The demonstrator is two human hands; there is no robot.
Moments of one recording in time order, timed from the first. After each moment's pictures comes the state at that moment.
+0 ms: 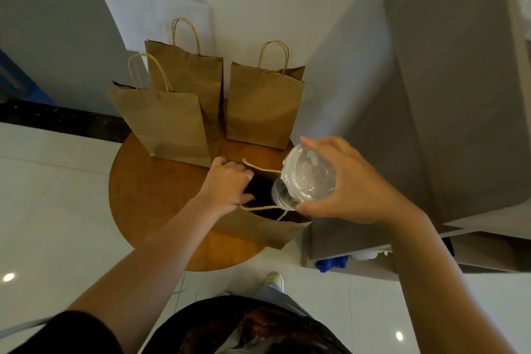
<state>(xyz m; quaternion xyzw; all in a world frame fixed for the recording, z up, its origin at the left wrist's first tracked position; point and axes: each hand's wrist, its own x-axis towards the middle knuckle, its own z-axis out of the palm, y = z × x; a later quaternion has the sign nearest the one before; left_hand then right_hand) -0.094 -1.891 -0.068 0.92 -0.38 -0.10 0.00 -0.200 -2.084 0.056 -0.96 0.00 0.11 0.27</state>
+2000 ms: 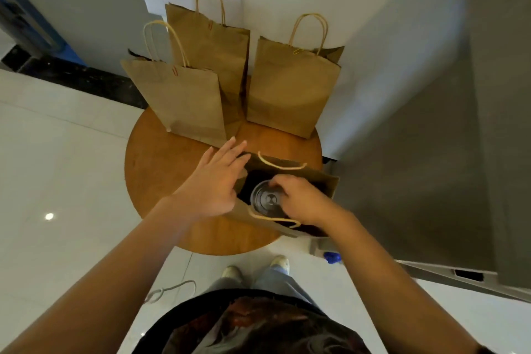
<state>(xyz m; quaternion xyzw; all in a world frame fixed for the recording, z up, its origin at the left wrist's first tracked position) -0.087 -1.853 -0.059 0.92 -0.30 -0.22 0.08 -0.133 -2.039 -0.062 -0.90 0.02 0.30 0.31</state>
